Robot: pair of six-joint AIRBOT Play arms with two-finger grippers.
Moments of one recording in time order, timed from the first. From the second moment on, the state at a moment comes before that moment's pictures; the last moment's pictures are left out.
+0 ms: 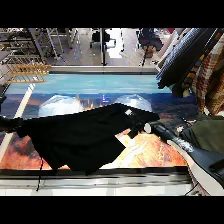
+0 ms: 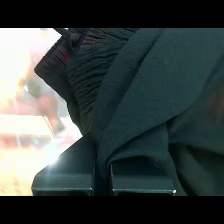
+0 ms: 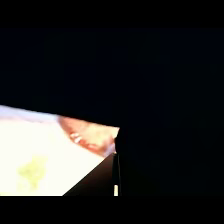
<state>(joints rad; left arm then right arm) 0.51 -1.41 1.34 -1.88 1.31 1.95 0.29 -1.52 1.00 -1.39 0.58 1.01</state>
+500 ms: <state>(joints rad) 0.69 -1.13 1.74 -2.15 1.35 1.98 0.22 -0.94 1.40 -1.64 0.96 1.18</state>
